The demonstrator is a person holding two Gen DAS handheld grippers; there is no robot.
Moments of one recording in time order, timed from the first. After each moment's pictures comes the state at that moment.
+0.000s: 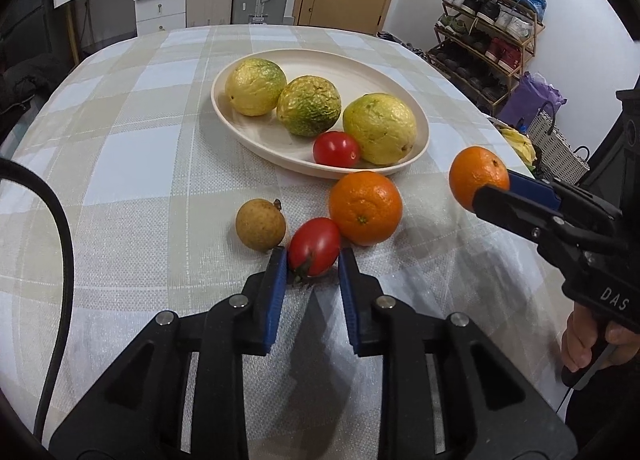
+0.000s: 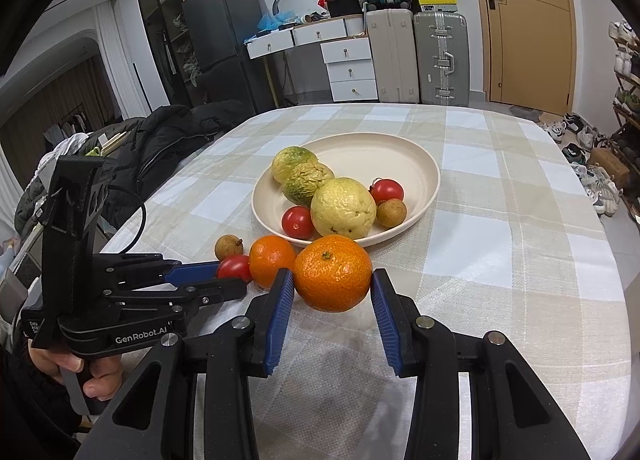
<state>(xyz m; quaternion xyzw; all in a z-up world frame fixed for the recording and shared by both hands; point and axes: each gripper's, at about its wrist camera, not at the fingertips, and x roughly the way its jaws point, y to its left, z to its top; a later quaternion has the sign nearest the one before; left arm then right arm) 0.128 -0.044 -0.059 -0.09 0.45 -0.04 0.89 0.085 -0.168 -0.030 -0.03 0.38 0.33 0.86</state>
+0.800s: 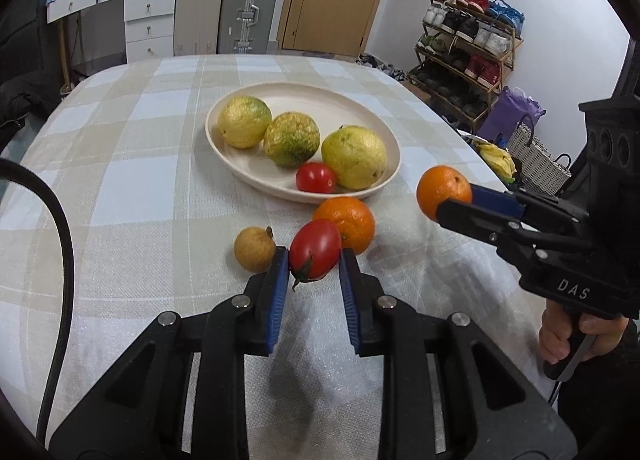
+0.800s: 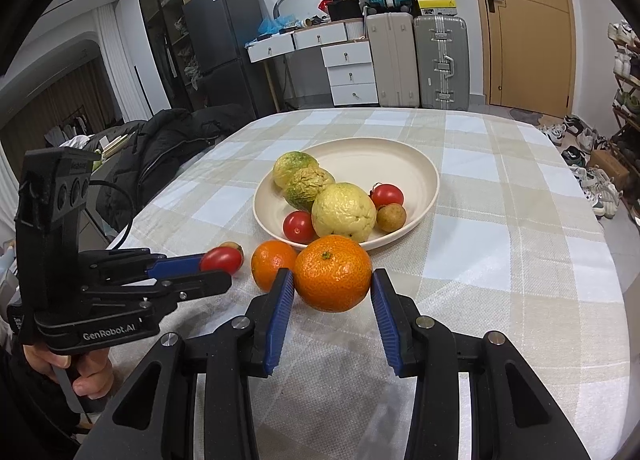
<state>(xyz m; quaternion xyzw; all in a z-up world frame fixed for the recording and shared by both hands) 0.107 -0.039 -0.035 -0.10 0.39 -0.07 0.91 0.085 -0.171 -0.028 -0.03 0.37 0.34 0.87</state>
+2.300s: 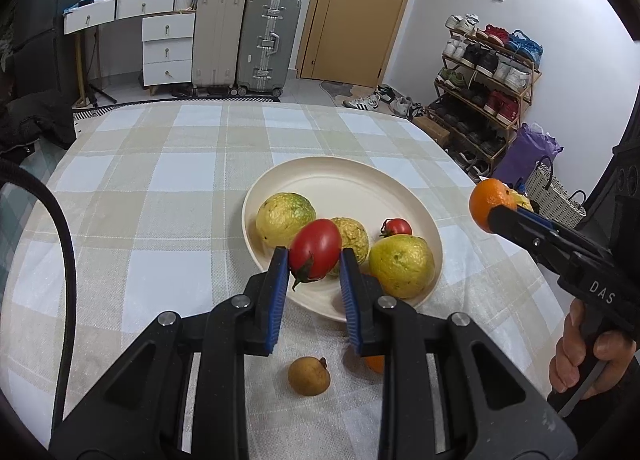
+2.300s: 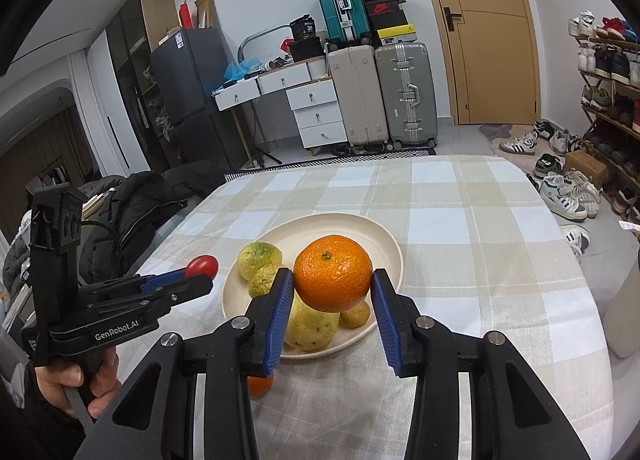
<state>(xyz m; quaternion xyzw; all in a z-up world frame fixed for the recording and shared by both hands) 0.173 -0.003 -0.001 -0.11 0.36 -0.03 0.93 0.138 -0.173 0.010 0.03 0.33 0.28 0.90</state>
